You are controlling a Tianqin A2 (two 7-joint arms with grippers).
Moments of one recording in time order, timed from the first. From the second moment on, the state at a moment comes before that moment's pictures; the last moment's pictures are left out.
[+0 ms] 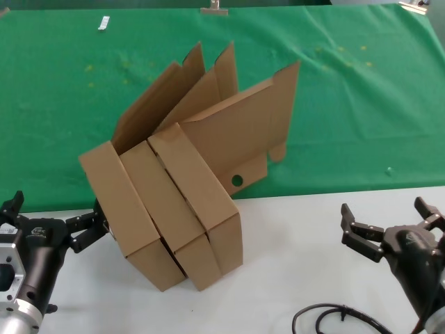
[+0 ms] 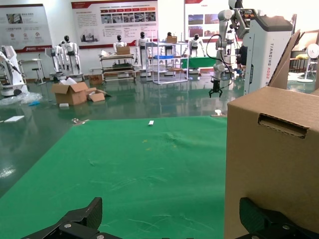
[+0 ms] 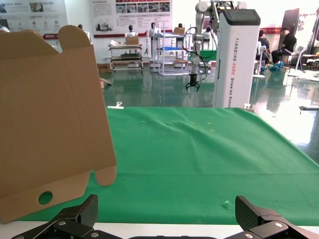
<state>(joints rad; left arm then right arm) 0.00 -0.30 1.60 -1.60 -1.80 0.00 0.00 0.01 0.29 -1.59 1.59 1.83 -0.02 -0.03</state>
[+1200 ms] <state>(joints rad) 0.00 -0.30 1.60 -1.60 -1.80 0.00 0.00 0.01 0.29 -1.59 1.59 1.83 -0.02 -0.03</state>
